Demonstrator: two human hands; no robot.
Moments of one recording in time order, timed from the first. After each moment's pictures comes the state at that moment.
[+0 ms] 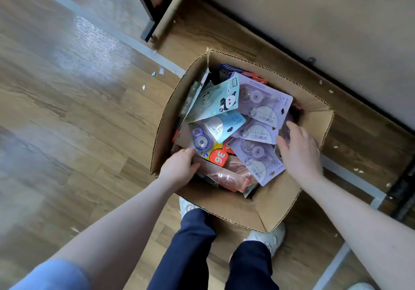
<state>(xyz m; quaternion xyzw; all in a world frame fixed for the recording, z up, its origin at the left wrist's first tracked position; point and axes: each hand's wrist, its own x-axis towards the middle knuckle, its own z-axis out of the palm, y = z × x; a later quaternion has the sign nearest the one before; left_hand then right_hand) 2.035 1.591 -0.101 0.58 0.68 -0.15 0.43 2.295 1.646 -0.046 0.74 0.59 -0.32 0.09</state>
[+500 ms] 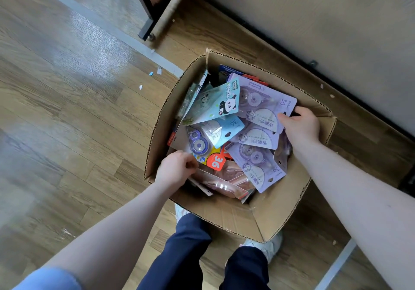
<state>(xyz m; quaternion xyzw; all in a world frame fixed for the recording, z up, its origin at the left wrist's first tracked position) 2.038 1.594 -0.111 0.57 0.70 -0.09 0.42 2.292 1.707 -0.084 0.83 0.30 -0.44 -0.16</state>
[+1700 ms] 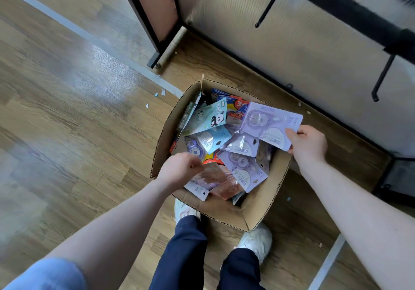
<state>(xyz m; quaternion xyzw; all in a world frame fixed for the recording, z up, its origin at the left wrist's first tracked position) 2.057 1.610 -0.040 0.62 0.66 -0.07 0.42 2.329 1.679 -0.014 0.84 0.36 -0.37 -0.15</state>
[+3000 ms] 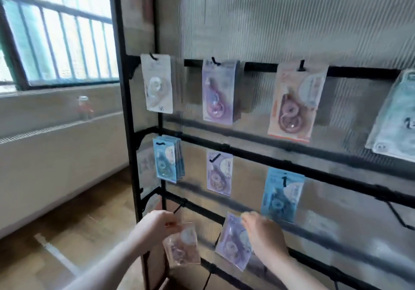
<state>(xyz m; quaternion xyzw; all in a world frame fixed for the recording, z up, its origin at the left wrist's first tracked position) 2.044 1.738 0.543 0.79 0.58 0.17 0.10 2.318 1.717 0.559 0.65 0.75 -0.02 -0.12</state>
